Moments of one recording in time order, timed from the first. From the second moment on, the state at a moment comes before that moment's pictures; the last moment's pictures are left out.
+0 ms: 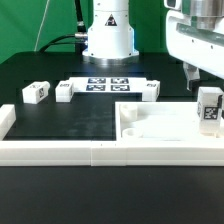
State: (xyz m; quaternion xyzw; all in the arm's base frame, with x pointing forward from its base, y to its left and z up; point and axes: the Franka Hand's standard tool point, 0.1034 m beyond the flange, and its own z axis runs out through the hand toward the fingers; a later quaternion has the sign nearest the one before) arm 0.641 0.118 0.087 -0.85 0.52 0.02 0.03
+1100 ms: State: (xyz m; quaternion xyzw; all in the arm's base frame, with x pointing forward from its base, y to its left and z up) arm 0.642 0.122 0.085 -1.00 0.05 0.01 0.03
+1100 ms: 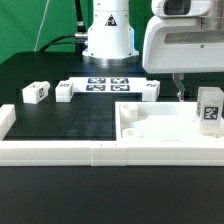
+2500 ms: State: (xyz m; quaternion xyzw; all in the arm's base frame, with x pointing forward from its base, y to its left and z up) arm 0.642 0.118 0.084 -0.90 0.43 0.02 0.03
